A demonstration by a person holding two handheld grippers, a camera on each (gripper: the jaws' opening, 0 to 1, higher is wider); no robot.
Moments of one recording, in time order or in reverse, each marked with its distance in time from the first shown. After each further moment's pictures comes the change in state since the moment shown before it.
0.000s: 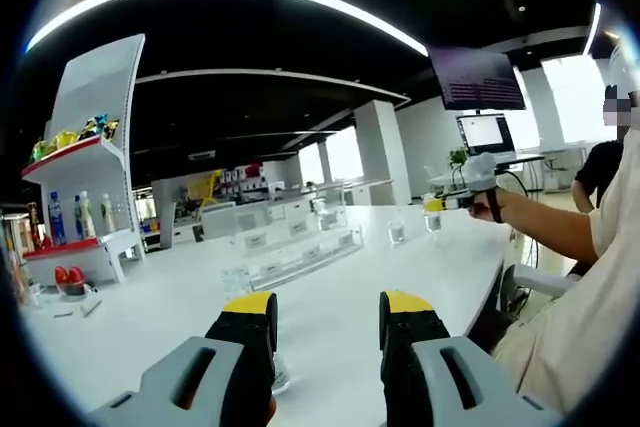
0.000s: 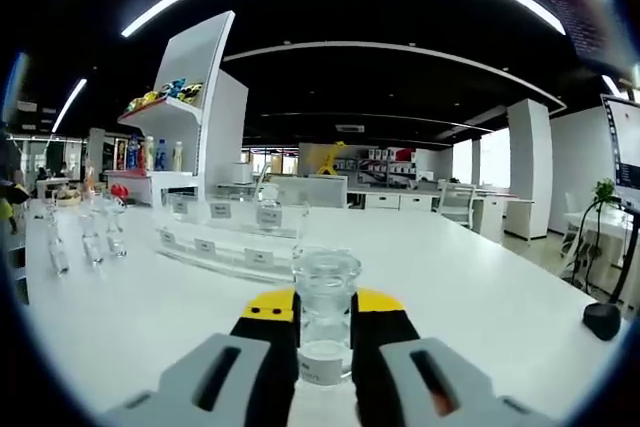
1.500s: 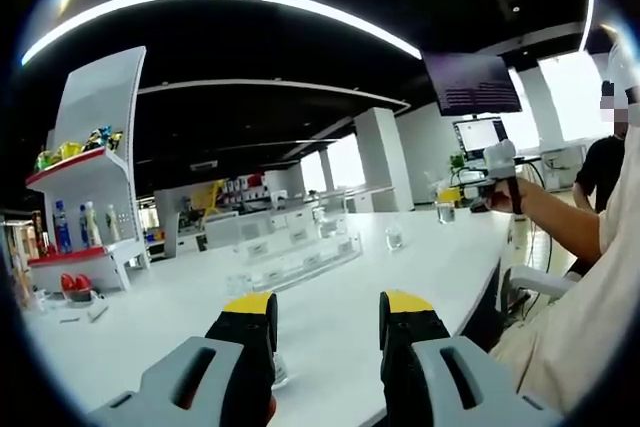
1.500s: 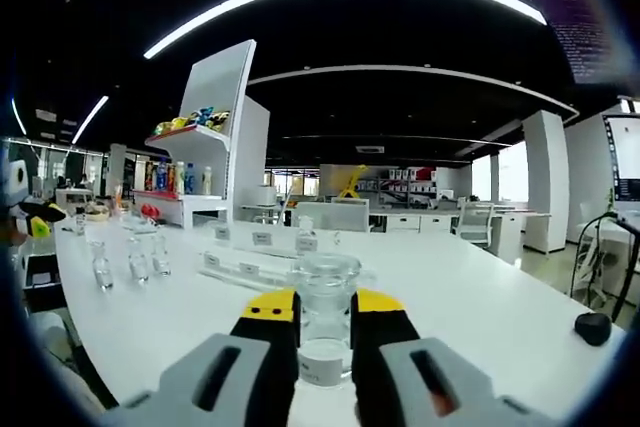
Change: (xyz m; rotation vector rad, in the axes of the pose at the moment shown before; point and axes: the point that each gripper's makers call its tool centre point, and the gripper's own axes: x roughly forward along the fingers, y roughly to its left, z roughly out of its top) left arm -0.022 -0.009 0.009 0.022 -0.041 0.013; right arm -0.069 0.025 0.037 0.013 -0.100 0.092
